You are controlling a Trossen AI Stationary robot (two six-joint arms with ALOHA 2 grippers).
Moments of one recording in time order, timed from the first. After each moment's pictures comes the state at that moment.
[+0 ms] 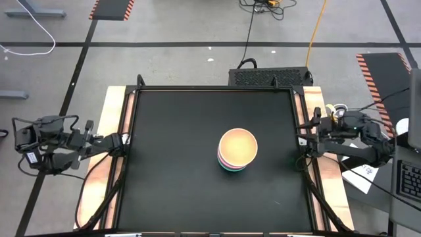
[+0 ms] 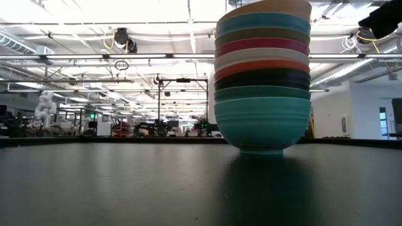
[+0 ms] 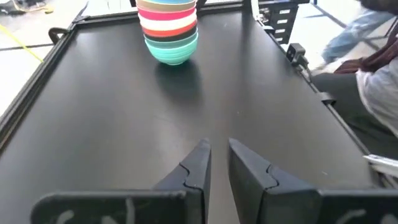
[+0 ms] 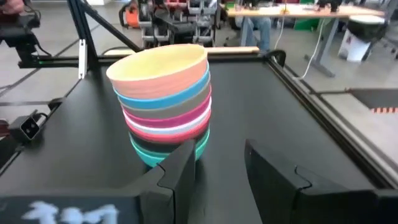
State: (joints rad) left arm 0.39 0.00 1.07 -1.57 0.46 0.29; right arm -0.22 0.00 0.69 -0.96 -0.13 -0.03
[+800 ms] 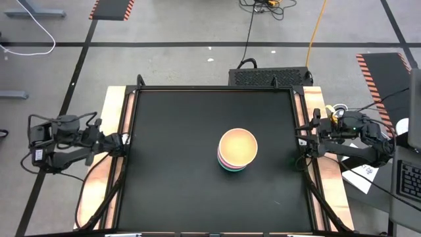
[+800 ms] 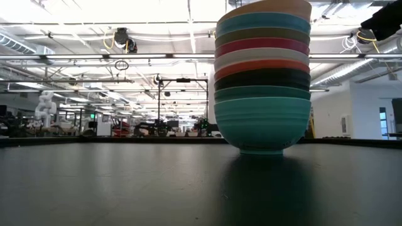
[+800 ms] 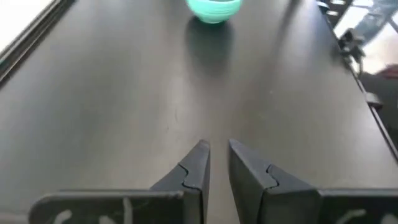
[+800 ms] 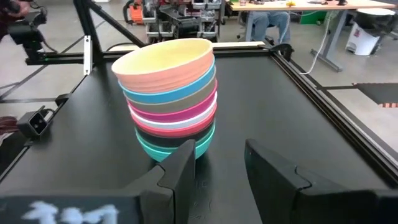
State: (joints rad) left arm 0.36 0.00 0.92 -1.56 0.32 0.11; right arm -0.22 0.00 0.68 -0.98 -0.15 -0.02
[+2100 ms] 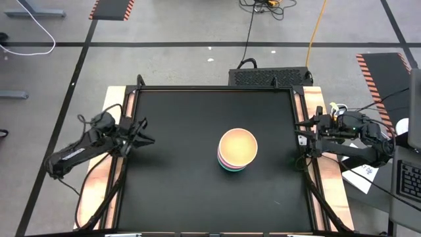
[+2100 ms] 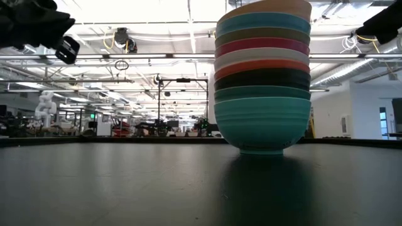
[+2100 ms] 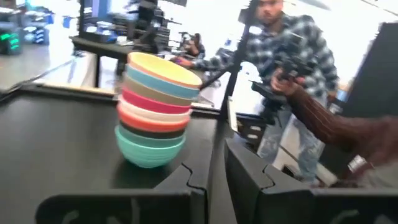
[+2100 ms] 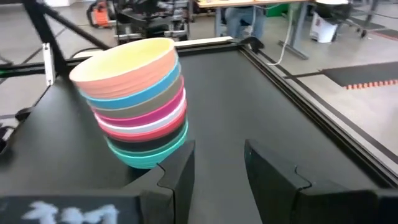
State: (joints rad) left arm 0.46 0.00 0.20 -0.15 0.76 -0.26; right arm -0.22 0.00 0.68 -0.99 -0.02 0.04
